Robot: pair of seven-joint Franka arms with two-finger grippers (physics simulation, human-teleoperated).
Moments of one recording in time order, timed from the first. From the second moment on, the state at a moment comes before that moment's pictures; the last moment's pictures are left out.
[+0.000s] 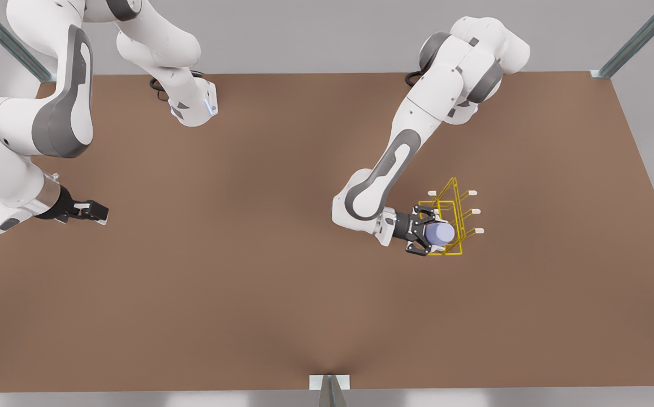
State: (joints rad) left arm -0.63 0.84 -0.12 -1.46 1.24 1.22 -2.36; right arm -0.12 0.21 0.09 -1.44 -0.05 1.61 0.02
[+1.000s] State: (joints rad) left arm -0.67 0.80 -0.12 -1.47 1.17 1.24 -2.40; right arm -0.12 0.21 0.09 -1.44 -0.05 1.61 0.02
